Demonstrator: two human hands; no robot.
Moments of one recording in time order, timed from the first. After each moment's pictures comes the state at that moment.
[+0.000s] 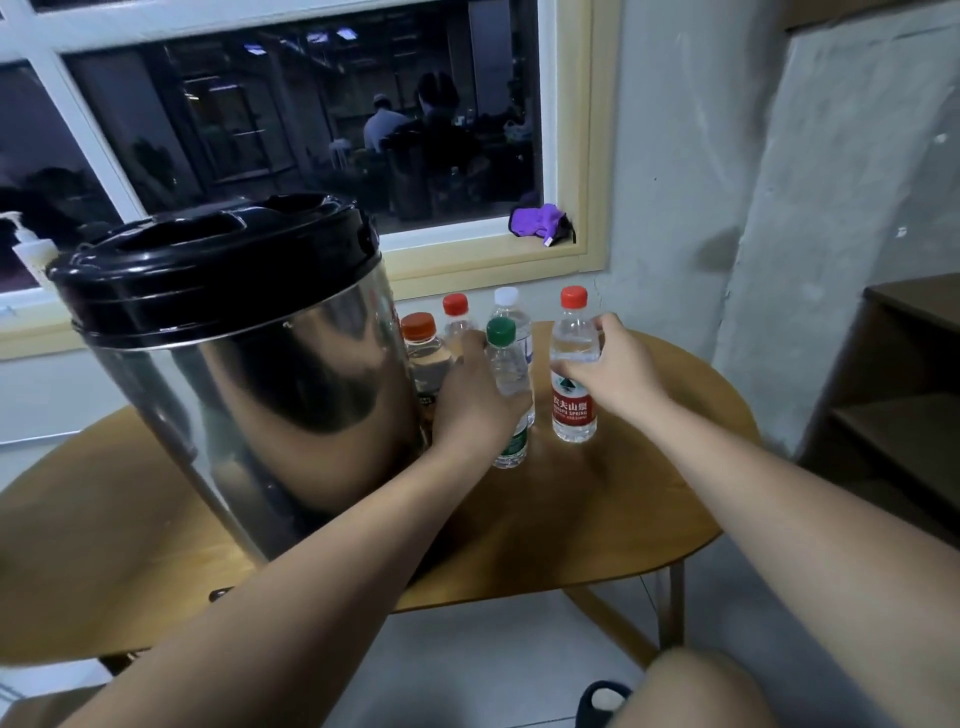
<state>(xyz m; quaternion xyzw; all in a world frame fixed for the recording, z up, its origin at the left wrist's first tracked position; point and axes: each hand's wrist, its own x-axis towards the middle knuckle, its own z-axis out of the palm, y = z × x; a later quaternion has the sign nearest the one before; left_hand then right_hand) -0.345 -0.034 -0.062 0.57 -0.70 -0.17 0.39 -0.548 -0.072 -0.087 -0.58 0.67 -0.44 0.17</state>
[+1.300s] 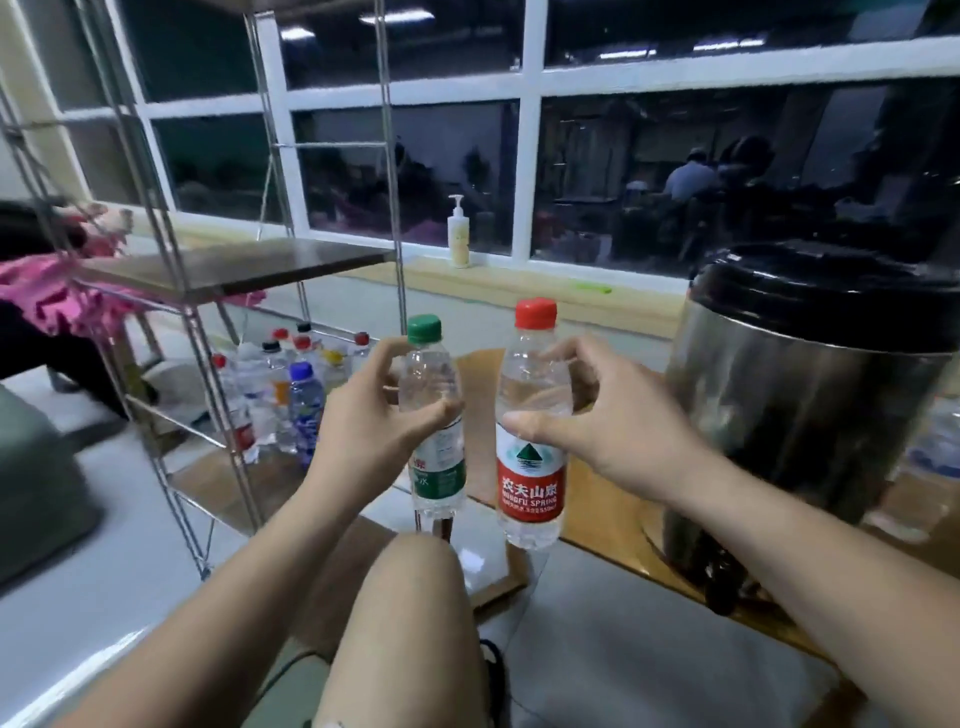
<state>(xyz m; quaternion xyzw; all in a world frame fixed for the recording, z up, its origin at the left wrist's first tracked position) 0.123 0.231 -0.004 0.65 -0.52 -0.05 0.55 -0.118 0.150 0.045 -0.83 0.32 -0.34 0.30</state>
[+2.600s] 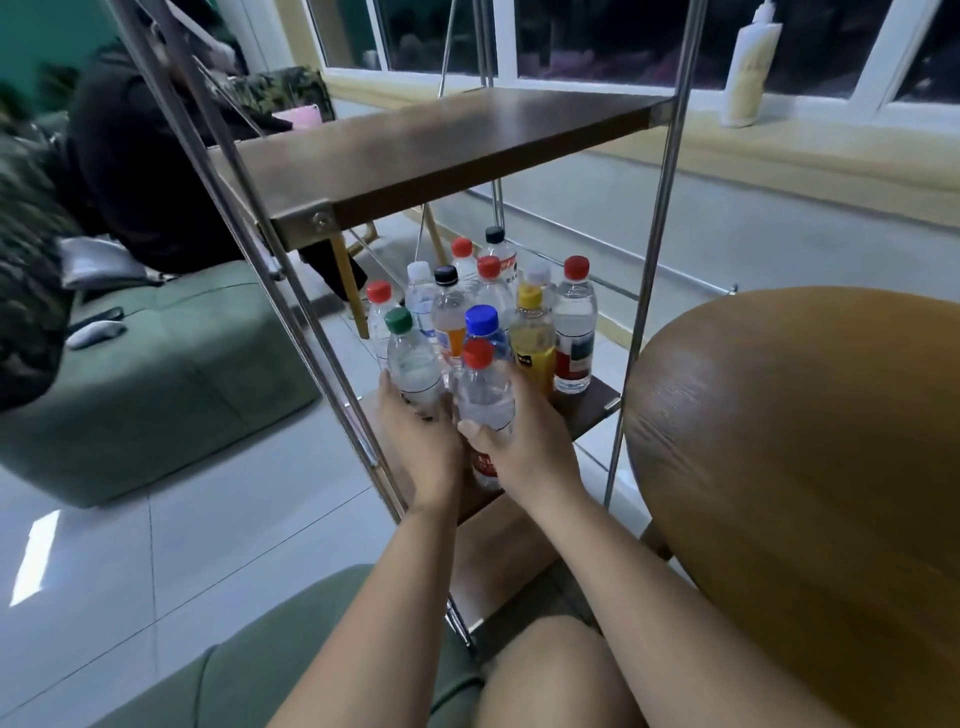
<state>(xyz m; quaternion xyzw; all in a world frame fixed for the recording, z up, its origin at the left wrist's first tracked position) 0.419 0.104 -0.217 0.73 -0.11 0.11 0.67 0.310 0.033 -0.183 -0.82 0.24 -0.25 0.45</state>
